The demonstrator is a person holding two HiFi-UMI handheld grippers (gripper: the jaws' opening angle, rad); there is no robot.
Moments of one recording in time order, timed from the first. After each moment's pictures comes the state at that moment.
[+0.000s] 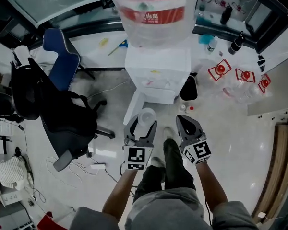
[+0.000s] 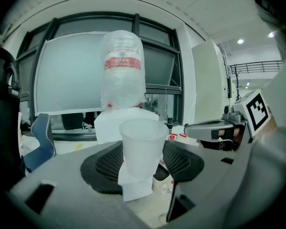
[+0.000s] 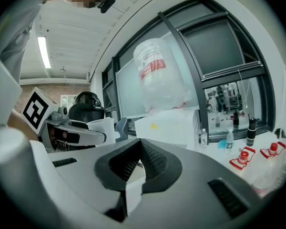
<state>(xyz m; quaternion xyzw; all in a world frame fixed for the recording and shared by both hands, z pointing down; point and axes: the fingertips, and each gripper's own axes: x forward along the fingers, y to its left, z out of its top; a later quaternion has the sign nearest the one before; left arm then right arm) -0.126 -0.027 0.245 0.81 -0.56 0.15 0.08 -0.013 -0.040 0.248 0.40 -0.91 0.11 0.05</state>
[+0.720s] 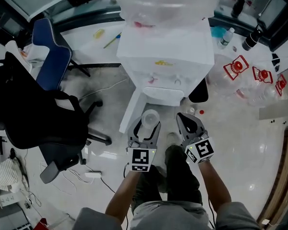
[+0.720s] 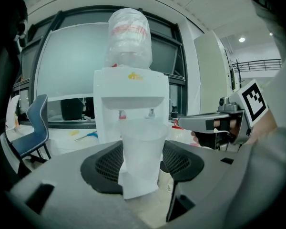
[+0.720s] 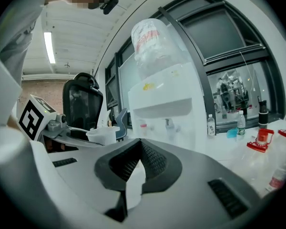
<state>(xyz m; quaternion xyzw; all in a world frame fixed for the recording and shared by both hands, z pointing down) -0.146 -0.073 0.437 0.81 -0.56 0.14 0.09 -0.050 -0.098 0.414 0.37 -0.92 0.09 0.05</state>
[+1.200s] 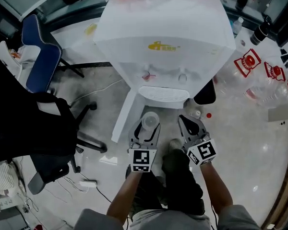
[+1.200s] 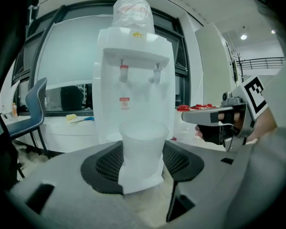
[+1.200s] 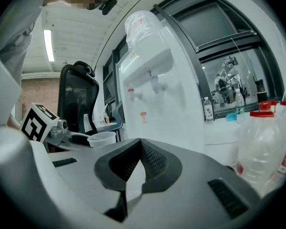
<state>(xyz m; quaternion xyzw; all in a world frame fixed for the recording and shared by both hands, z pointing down) -0.148 -0.103 0.590 0.80 -0.57 0.15 0.10 -0.041 -0.126 0.556 0.38 -0.92 0.11 0.04</state>
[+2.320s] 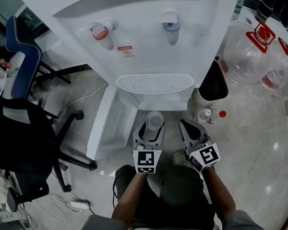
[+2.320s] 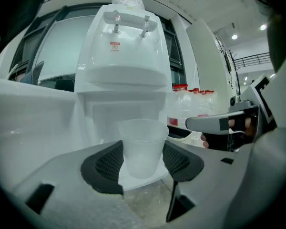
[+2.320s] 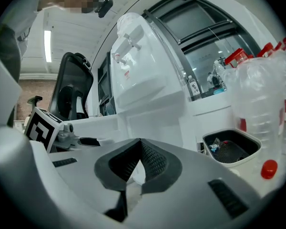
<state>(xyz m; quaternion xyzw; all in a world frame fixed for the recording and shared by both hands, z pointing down) -0.107 -0.139 0.798 0.82 -0.56 0.12 0.06 -0.014 -0.133 0.771 0.41 -0.91 0.12 0.00</state>
